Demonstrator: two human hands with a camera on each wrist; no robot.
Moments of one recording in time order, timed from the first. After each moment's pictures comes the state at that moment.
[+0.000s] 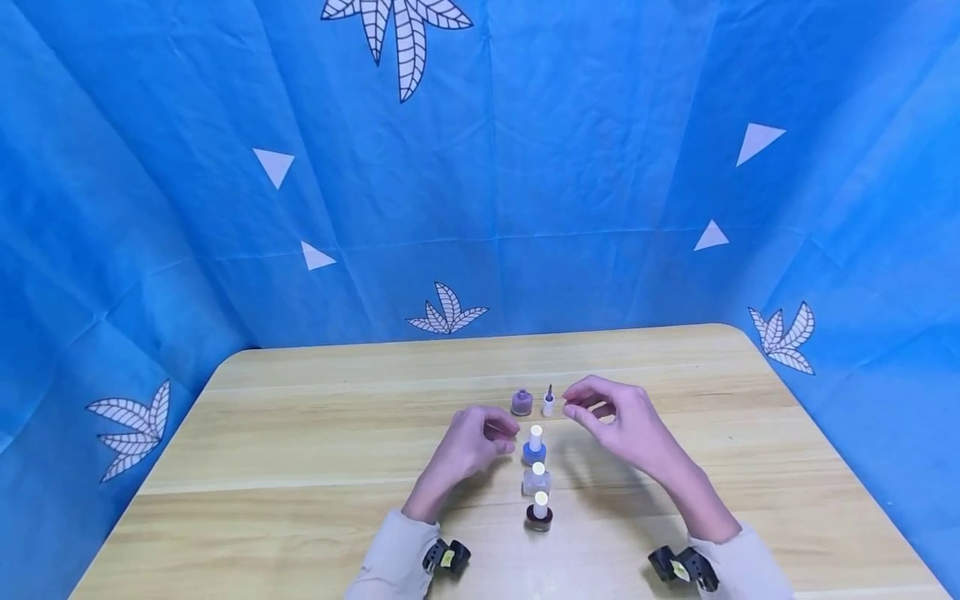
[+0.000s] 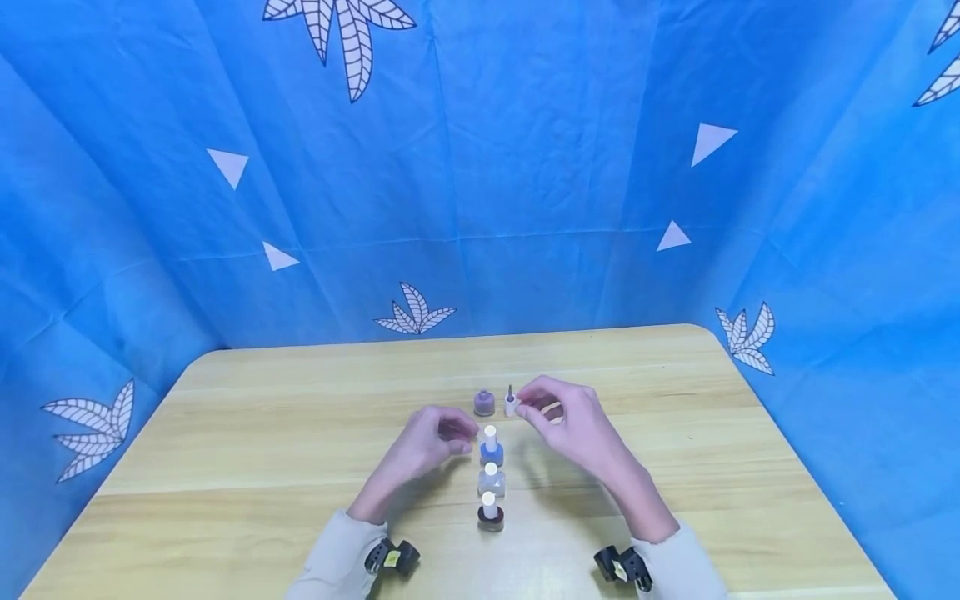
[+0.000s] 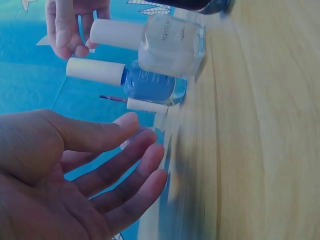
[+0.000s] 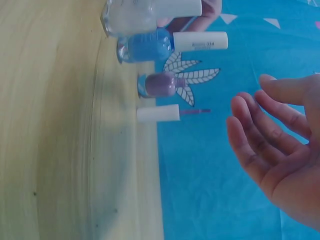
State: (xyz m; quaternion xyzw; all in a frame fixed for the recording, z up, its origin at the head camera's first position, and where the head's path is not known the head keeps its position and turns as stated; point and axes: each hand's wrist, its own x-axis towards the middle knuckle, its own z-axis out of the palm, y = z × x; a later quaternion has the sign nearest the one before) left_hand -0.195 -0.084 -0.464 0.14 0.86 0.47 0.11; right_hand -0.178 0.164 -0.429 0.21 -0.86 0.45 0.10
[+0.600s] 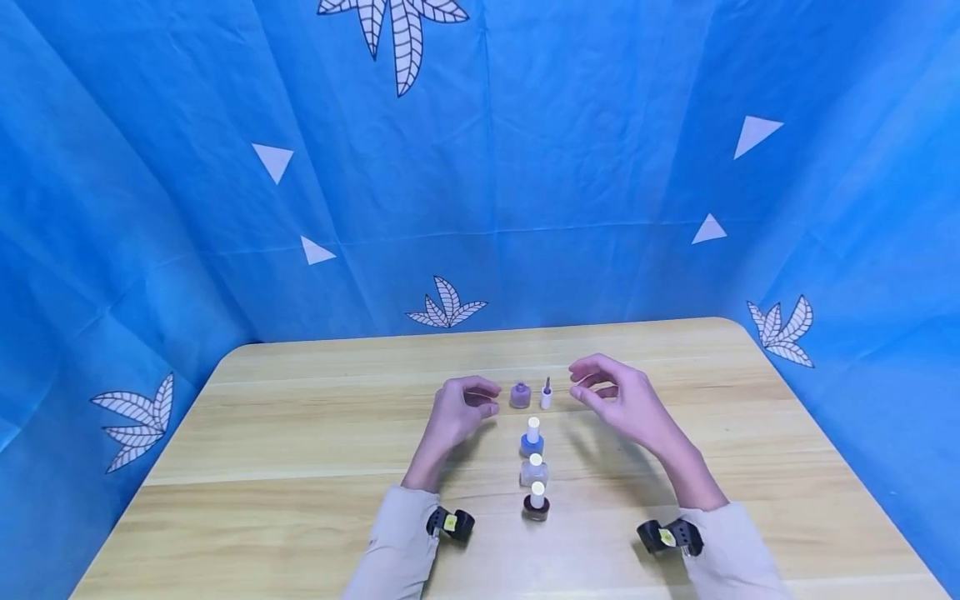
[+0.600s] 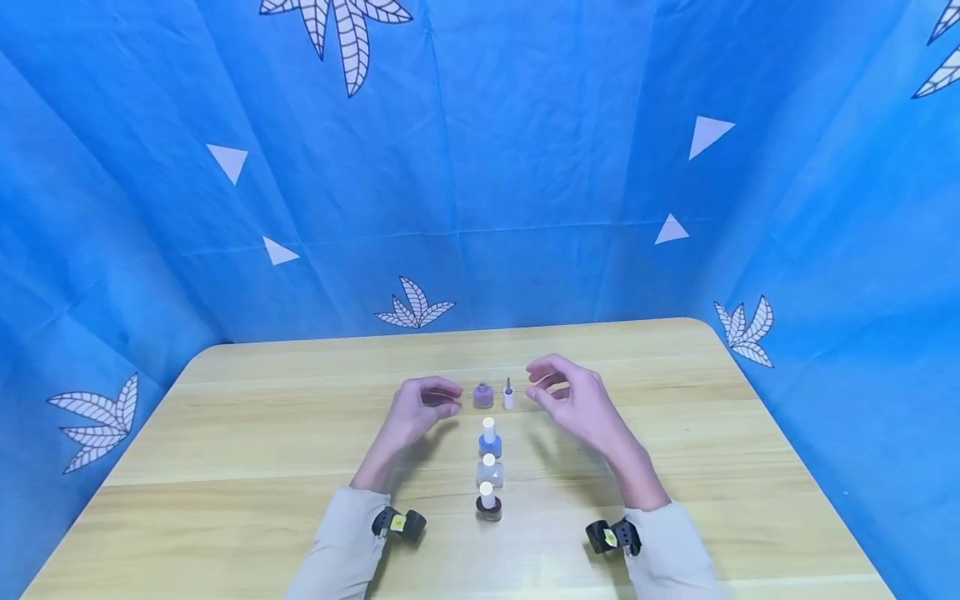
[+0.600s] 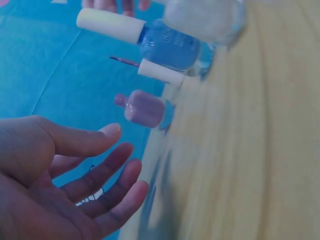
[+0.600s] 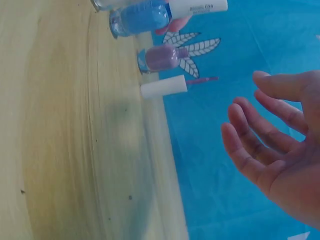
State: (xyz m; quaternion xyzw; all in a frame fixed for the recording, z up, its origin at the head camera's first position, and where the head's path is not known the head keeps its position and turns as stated) left_hand -0.222 -0.091 -0.467 0.08 0.84 0.54 0.04; right_hand -0.199 0.180 -0.440 0.17 -0.85 0.49 0.07
